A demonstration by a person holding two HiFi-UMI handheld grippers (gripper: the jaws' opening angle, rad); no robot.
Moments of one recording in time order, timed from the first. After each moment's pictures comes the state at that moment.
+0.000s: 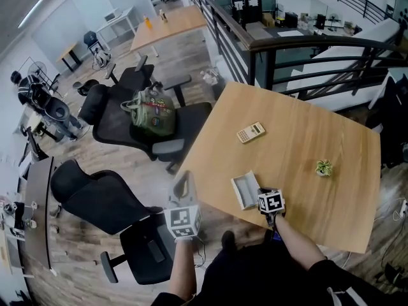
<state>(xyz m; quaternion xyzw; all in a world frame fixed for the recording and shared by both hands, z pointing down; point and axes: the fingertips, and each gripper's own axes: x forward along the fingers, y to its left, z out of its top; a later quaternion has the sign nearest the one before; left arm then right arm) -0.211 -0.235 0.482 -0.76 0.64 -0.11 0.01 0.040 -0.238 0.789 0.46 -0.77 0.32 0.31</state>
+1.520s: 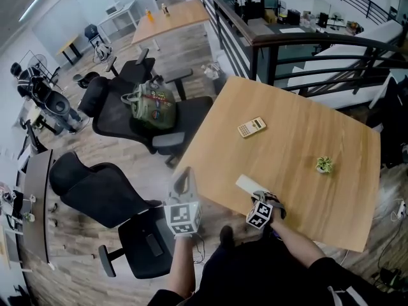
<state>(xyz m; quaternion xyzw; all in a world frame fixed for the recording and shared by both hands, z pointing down) -0.211 -0.225 0.490 -0.76 0.63 -0.11 0.00 -0.001 -0.185 0.812 0.28 -0.79 -0.05 0.54</state>
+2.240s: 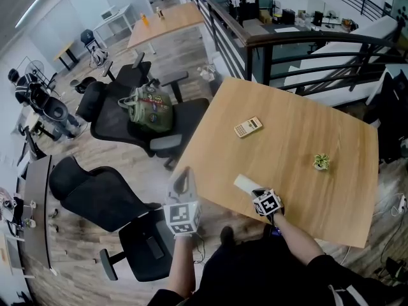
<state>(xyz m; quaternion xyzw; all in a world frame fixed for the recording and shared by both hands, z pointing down) -0.202 -0.227 0.485 -0.77 0.62 -0.11 0.00 0.012 -0.202 0.803 0.35 -0.83 0.24 0.37</state>
